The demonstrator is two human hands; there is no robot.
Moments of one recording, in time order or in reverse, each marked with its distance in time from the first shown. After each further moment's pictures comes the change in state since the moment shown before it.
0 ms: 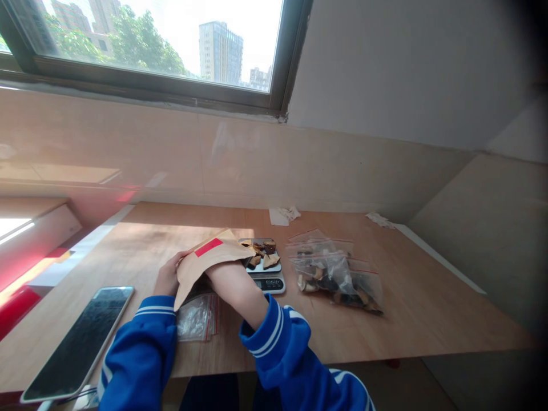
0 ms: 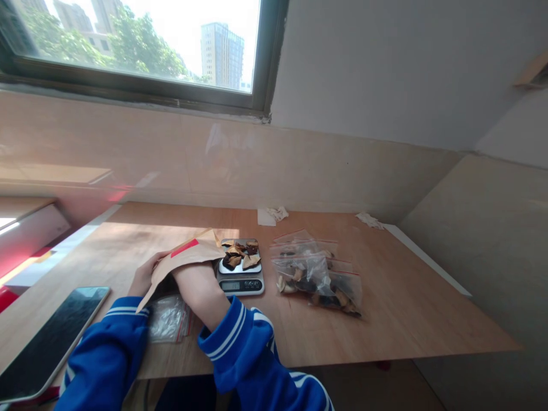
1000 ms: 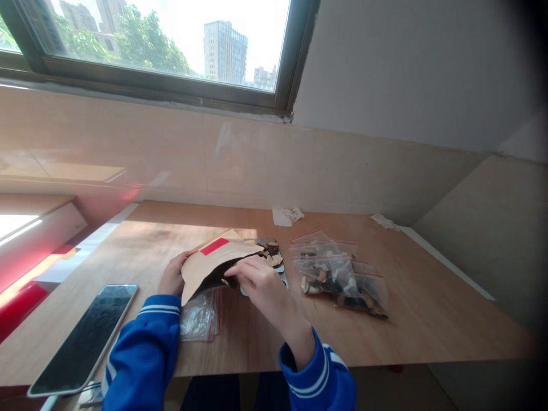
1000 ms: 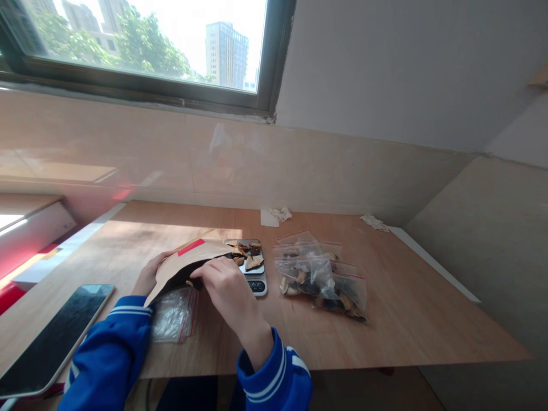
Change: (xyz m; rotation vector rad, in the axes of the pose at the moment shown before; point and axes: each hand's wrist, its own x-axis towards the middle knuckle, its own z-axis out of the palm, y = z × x) left_hand 0.000 0.019 -0.003 0.017 -0.034 0.069; right_hand -0.068 0.022 -0.032 0.167 0.243 -0.057
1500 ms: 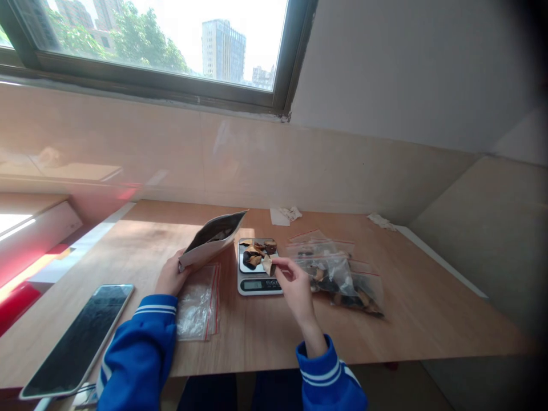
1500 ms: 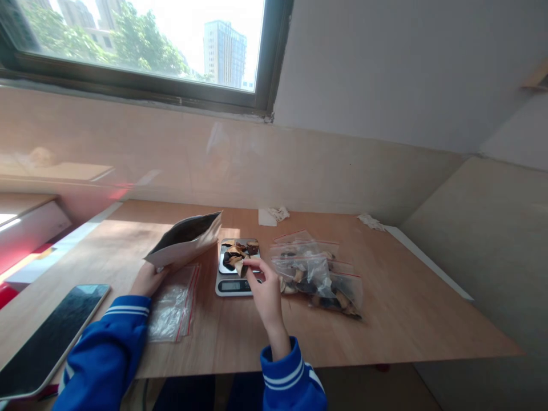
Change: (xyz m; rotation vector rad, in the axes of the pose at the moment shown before) left_hand 0.007 -0.044 0.012 0.171 0.036 0.034; right_hand -0.049 0.064 0.000 0.397 0.440 0.531
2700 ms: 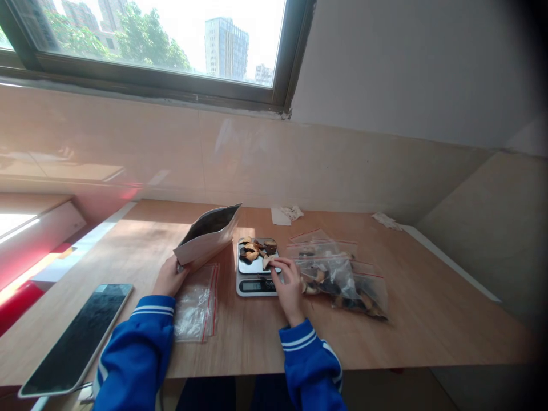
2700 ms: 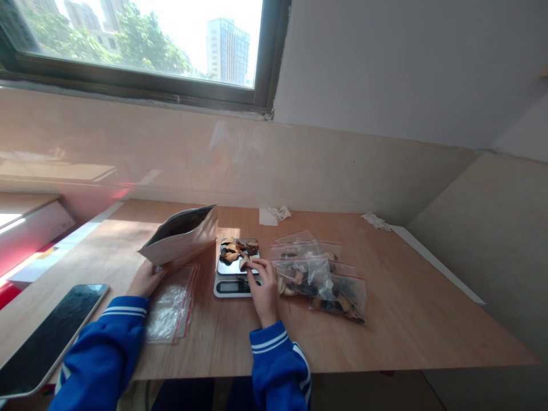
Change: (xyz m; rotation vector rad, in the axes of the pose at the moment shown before) left_hand 0.000 -0.011 0.004 0.052 0.012 -0.048; right_hand 0.008 0.068 0.001 -0.384 0.121 -0.325
